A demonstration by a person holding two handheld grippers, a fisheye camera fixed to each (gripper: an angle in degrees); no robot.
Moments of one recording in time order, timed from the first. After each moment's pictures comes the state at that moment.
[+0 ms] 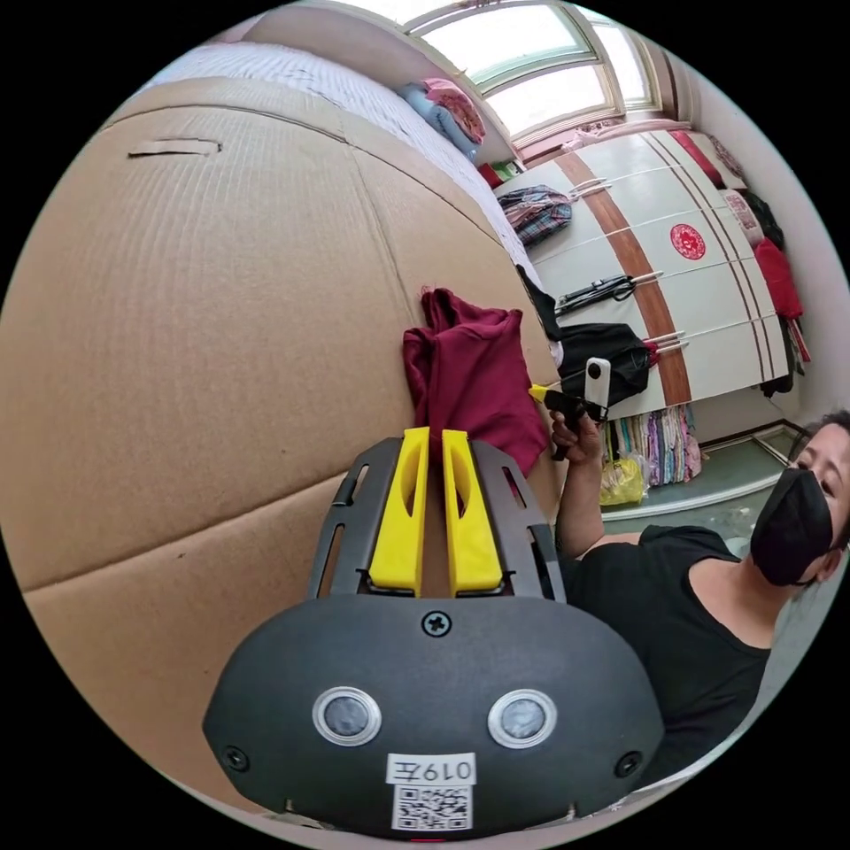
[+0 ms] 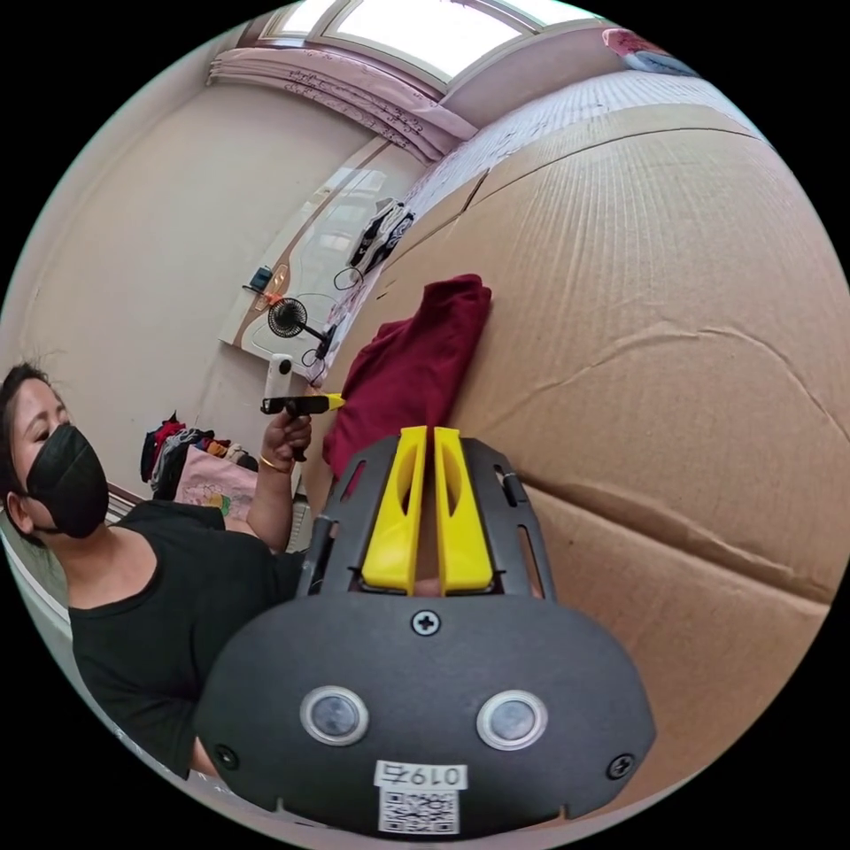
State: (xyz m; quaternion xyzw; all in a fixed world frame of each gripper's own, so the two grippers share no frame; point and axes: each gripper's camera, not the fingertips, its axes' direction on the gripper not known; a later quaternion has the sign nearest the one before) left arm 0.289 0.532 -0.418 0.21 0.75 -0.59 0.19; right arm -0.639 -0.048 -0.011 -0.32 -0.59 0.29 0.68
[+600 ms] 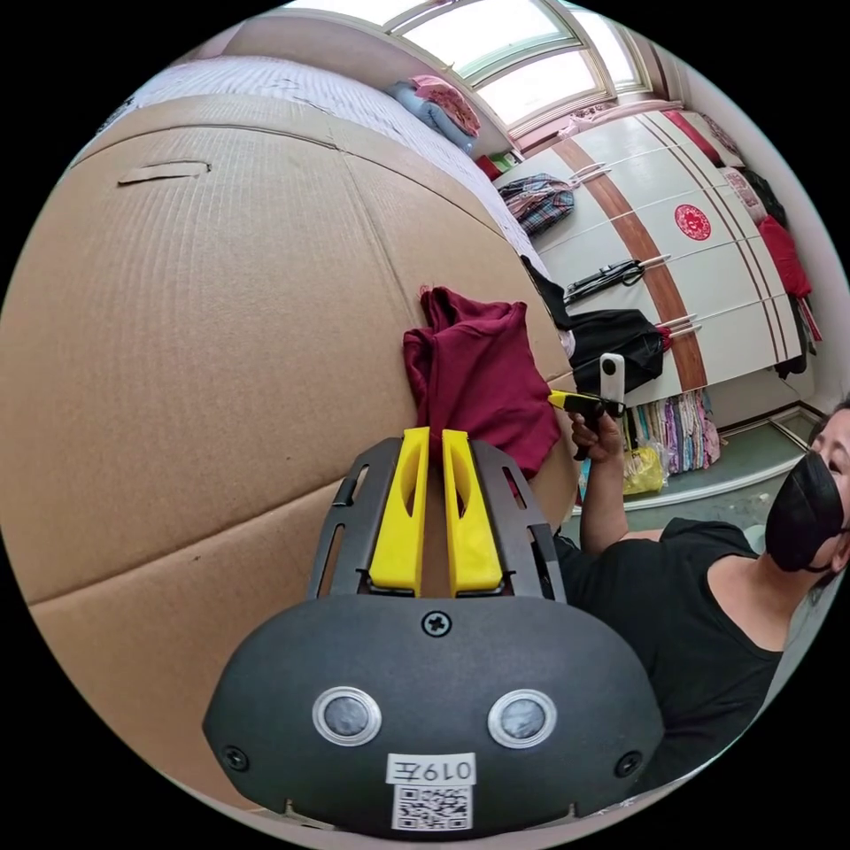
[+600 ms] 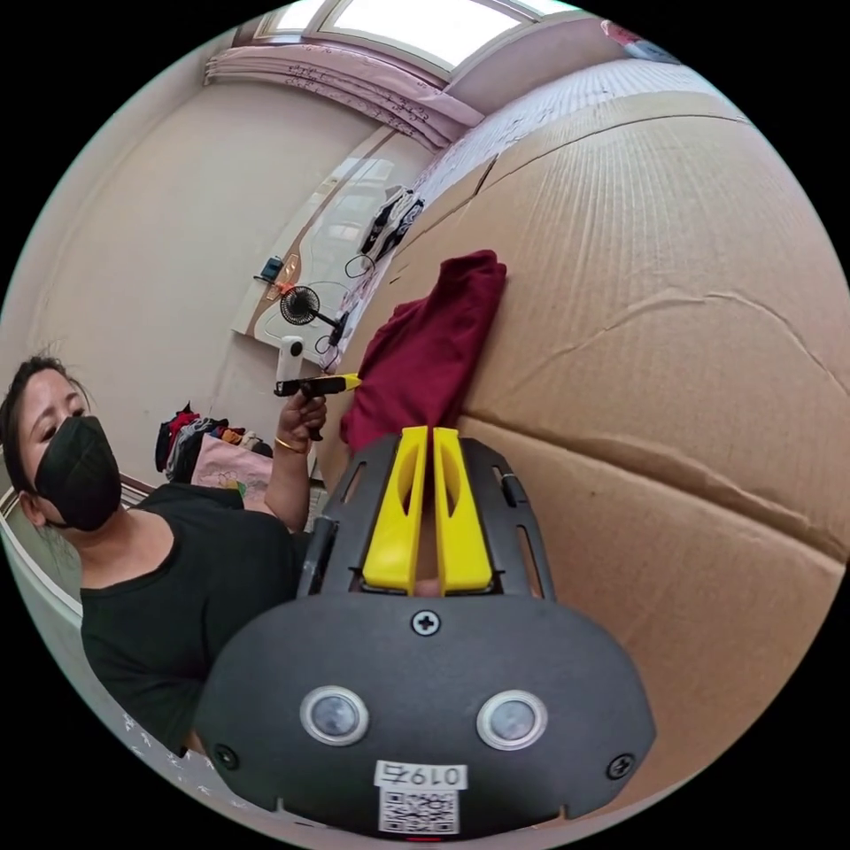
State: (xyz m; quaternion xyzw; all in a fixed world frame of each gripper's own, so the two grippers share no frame) left arm 0.277 0.540 -0.393 0.20 0.75 -0.58 0.24; right arm -0.592 -0.060 -0.016 -0.34 -0.61 0.28 0.66
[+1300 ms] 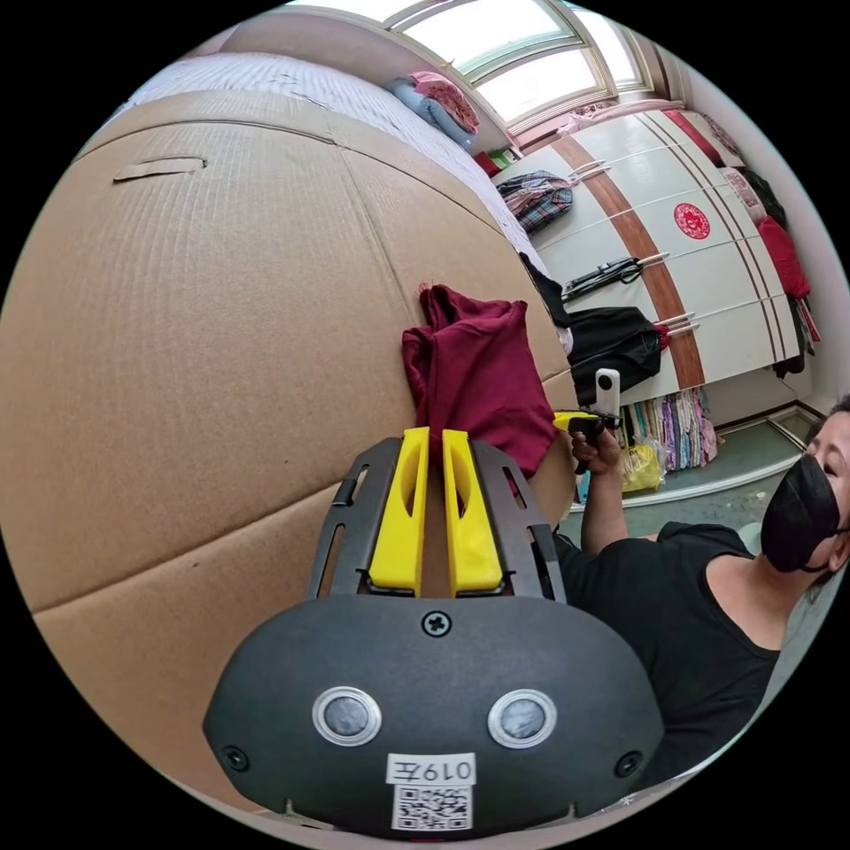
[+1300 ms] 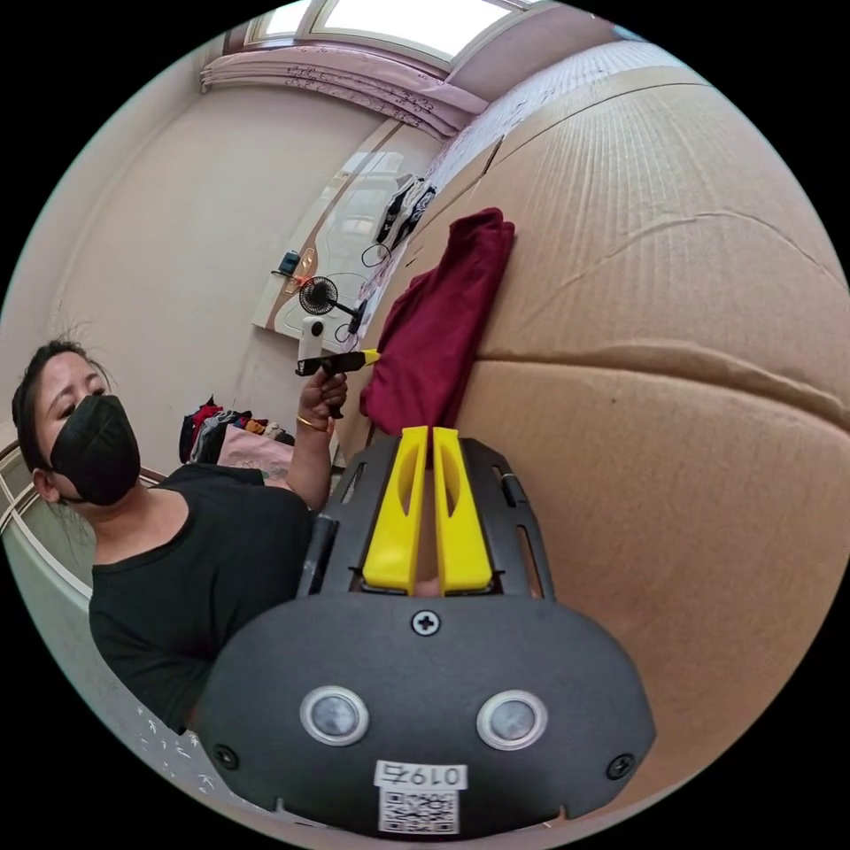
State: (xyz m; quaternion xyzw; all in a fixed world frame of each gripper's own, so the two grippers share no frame) left arm 0.275 0.552 -0.365 0.20 0.75 -0.58 0.24; right arm -0.537 -0.052 -0.024 -0.33 -0.63 0.30 0.63
